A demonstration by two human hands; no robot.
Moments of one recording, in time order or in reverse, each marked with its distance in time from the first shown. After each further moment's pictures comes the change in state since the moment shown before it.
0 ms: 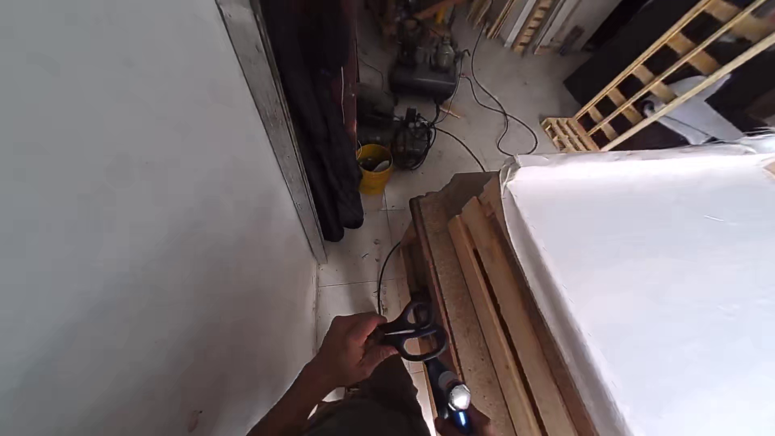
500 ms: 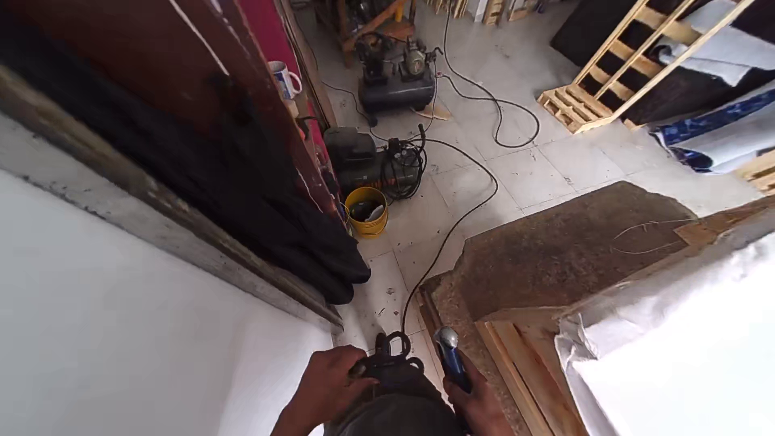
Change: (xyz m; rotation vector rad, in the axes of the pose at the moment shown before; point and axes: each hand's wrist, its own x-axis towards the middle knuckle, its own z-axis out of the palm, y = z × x) left_hand 0.293 -0.220 -0.074 0.268 -0.295 -0.069; right_hand 0.369 -0.223 0.002 0.212 -0.066 0.144
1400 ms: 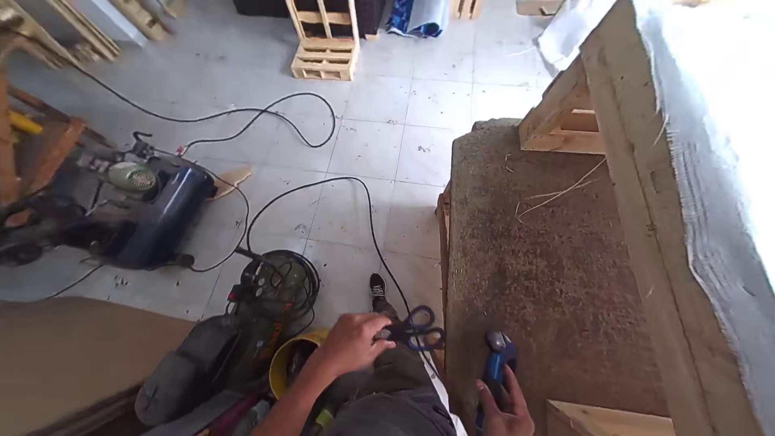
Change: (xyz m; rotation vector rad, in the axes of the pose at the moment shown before) left_hand 0.741 -0.044 0.237 -0.131 -1.014 0.784; right_hand 0.336 -0.186 -0.108 0.788 1.554 0.297
